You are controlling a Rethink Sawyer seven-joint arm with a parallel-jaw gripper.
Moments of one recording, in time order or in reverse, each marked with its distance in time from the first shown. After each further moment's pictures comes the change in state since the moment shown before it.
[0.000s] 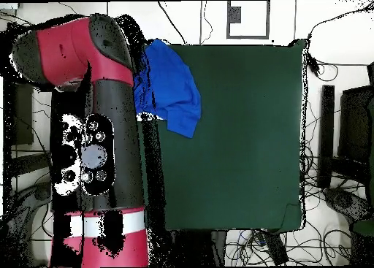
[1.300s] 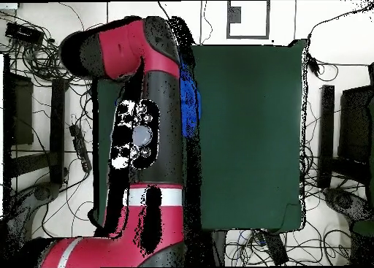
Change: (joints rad) arm -0.107 0.083 0.017 -0.010 -0.165 -0.130 -0.008
